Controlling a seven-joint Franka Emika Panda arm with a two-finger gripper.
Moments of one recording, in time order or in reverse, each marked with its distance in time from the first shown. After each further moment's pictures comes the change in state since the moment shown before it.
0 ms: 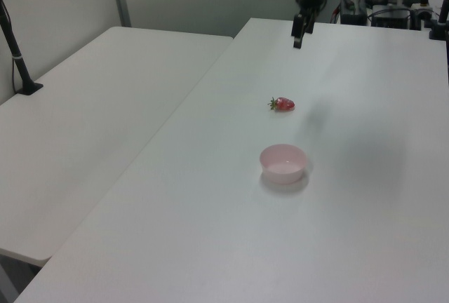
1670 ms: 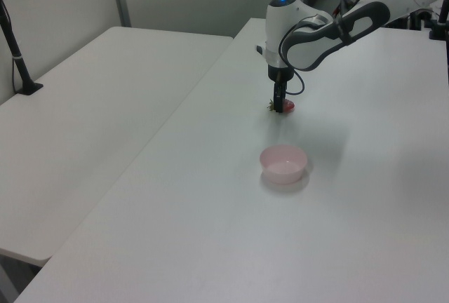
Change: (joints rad) arm 0.067 0.317 0.022 0.029 0.000 0.205 -0.165
